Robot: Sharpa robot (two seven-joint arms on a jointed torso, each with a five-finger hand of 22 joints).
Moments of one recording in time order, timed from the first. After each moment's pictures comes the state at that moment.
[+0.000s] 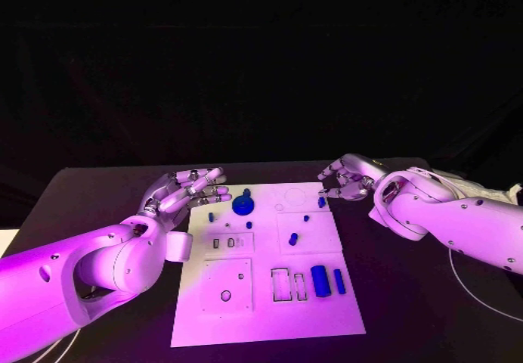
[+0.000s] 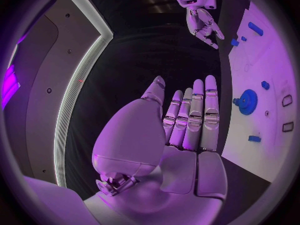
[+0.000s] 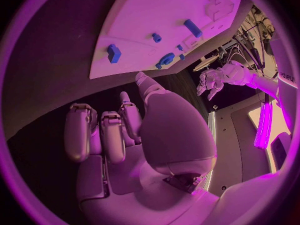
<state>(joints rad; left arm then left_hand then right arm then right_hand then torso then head) 1.14 -0.93 0.00 1.74 0.06 -0.41 0.48 1.43 0.01 -0.02 0.12 0.13 0.97 0.22 0.07 0.07 1.02 0.17 0.08 0.07 1.13 0.12 0.13 0.18 0.17 1.09 0.21 0.19 0.08 1.17 -0.94 0.04 1.46 -1.34 -0.36 -0.09 1.36 -0.13 0.20 0.12 0.19 0.96 0.15 0.07 0.07 1.41 0.06 1.30 1.31 1.47 -0.01 1.56 1.31 0.08 1.40 0.10 1.43 1.24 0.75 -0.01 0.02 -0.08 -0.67</state>
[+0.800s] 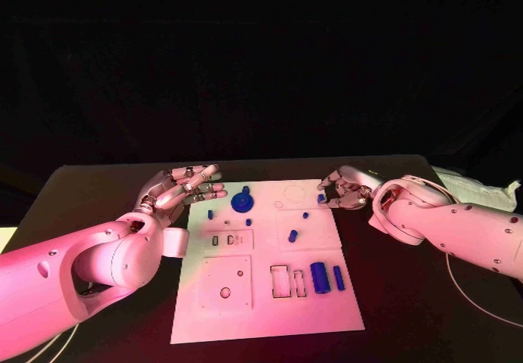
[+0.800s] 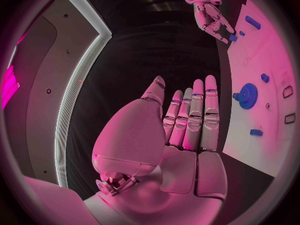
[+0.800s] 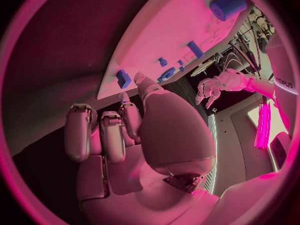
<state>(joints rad) 1.14 -0.92 0.00 1.72 0.06 -0.41 0.48 1.43 0.01 -0.02 0.12 0.13 0.97 0.22 0.07 0.07 1.02 0.17 0.08 0.07 1.13 0.12 0.13 0.18 0.17 1.09 0.21 0.19 0.08 1.12 -0.91 0.04 1.37 -1.34 -0.32 0.00 1.38 -0.12 0.20 0.11 0.18 0.96 0.16 0.07 0.07 1.41 0.06 1.30 1.31 1.47 -0.01 1.56 1.31 0.08 1.40 0.10 1.43 1.24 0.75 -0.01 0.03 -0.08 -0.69</state>
